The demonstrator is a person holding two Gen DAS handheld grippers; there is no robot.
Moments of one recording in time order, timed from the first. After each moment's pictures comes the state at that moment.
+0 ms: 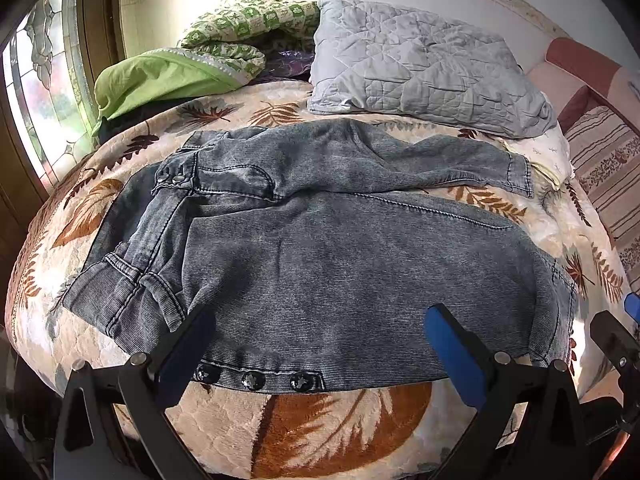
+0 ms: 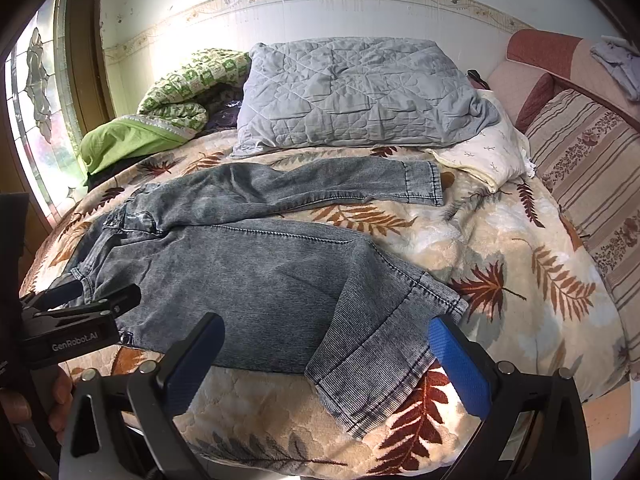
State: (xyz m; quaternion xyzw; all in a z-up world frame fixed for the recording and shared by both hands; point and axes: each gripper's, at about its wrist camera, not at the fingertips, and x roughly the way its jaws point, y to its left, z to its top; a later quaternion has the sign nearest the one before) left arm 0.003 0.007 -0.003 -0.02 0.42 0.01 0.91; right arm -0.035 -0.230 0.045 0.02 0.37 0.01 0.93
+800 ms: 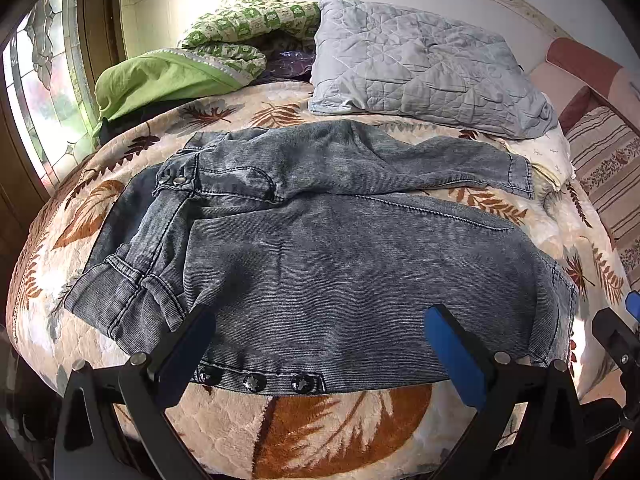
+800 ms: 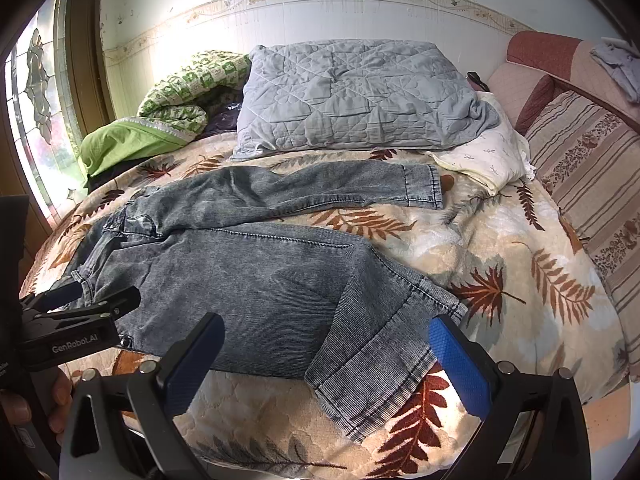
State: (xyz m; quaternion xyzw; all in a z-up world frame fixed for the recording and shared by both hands) left arm 0.005 0.007 -0.001 -0.02 0.42 0.01 0.91; right arm -0.033 -0.229 0.048 0.02 0.37 0.01 0.93
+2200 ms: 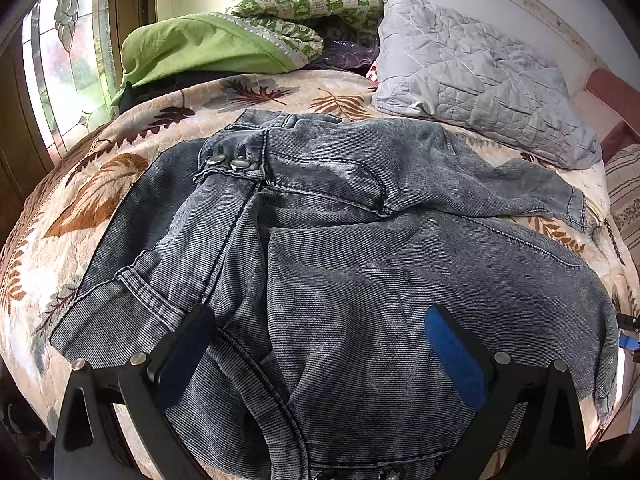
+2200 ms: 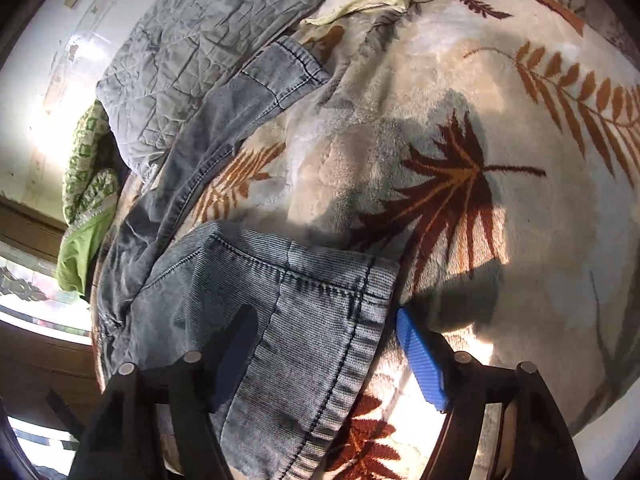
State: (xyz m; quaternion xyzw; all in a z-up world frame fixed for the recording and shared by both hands) left arm 0.052 0.093 -0.046 -0.07 0.42 0.04 0.91; right arm 0.062 -0.384 -0.050 0.31 0.52 -0.02 0.80
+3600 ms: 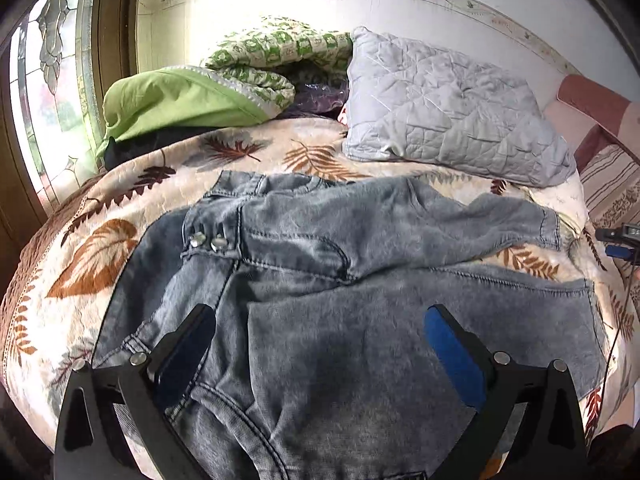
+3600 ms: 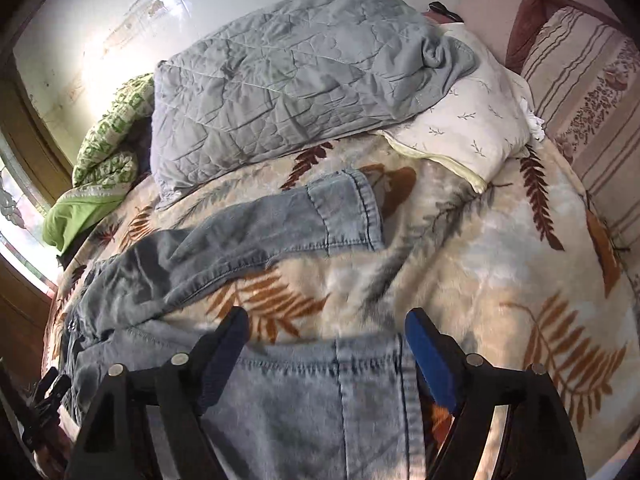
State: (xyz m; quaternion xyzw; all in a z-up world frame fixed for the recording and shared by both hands) left arm 0.061 0.085 0.004 -0.05 0.36 0.01 0.93; right arm 0.172 -0.415 0.037 0.14 0.45 0.01 0.88
